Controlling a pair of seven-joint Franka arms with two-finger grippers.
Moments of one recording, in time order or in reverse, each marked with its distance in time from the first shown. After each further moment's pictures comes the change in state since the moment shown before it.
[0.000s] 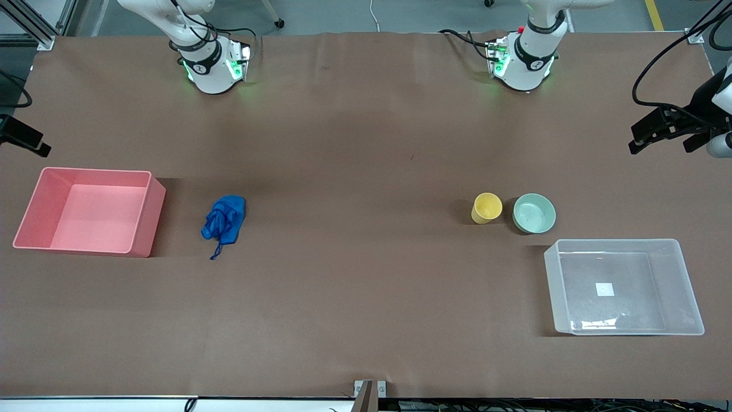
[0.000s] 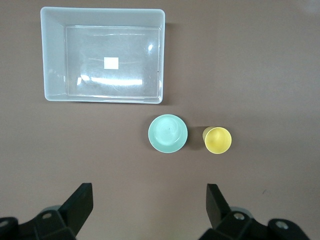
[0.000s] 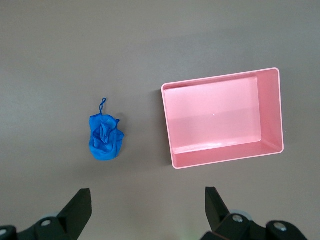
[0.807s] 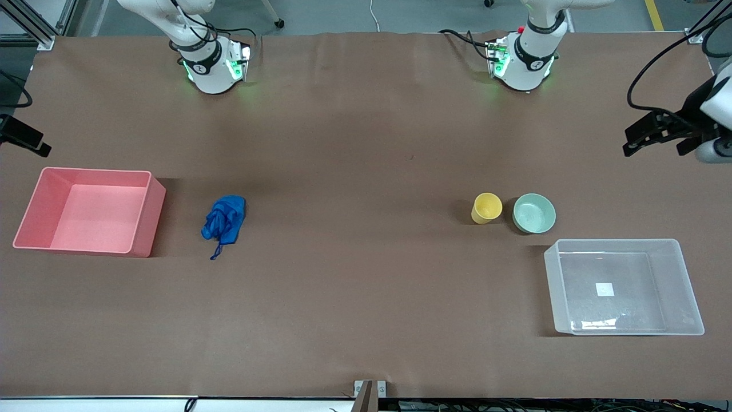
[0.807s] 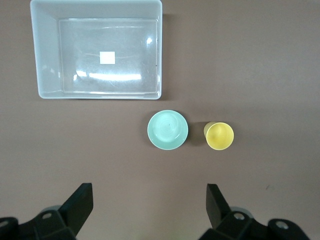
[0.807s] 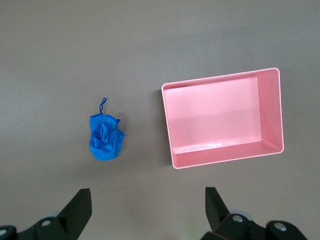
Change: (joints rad) left arm -0.008 0.010 0.004 -0.061 0.000 0.043 0.017; right arm 0.001 -0.001 0.000 -0.001 0.000 0.000 0.000
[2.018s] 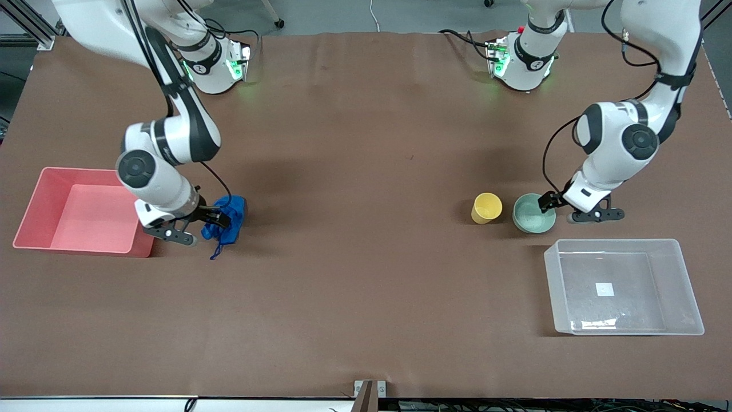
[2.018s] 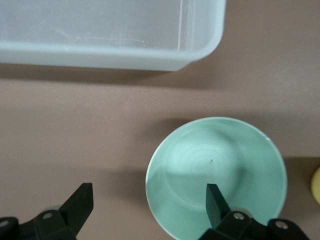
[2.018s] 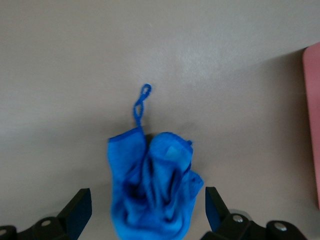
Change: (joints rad) left arm 0.000 0.241 0.060 -0.830 0.000 1.126 0.004; right arm 0.294 0.337 -0.006 -0.658 -0.054 0.964 0.408
